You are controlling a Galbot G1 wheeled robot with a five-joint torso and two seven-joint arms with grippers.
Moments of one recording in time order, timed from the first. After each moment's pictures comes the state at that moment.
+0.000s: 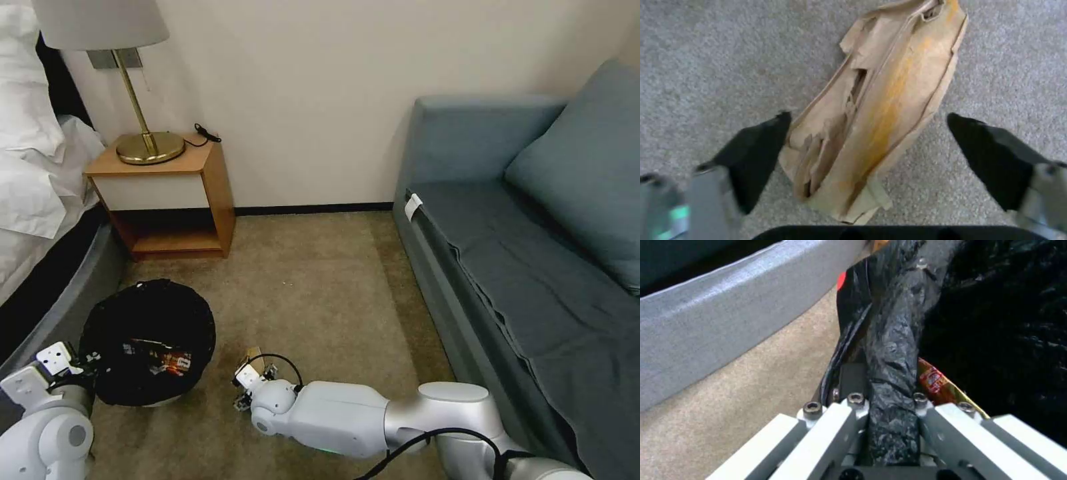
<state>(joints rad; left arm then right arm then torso) 1.45 -1.44 -1.02 -2.13 -0.62 0.72 -0.39 -0.39 1.61 -1.15 0.95 1.05 -0.41 0.49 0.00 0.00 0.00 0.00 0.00</state>
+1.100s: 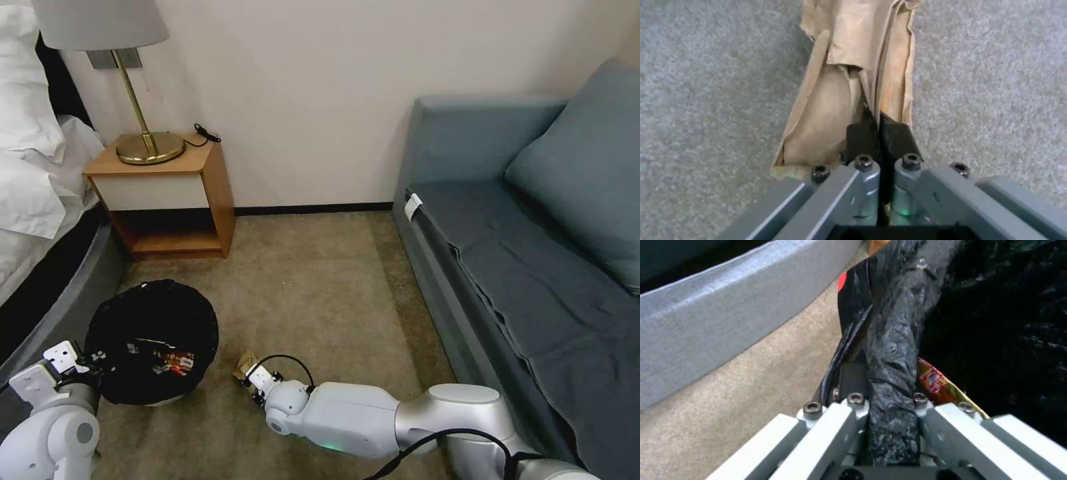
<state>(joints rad) 1.44 -1.44 -1.00 -2.12 -0.60 0.72 -0.39 -0.39 1.54 -1.16 0.98 1.02 -0.37 0.46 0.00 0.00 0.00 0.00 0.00</state>
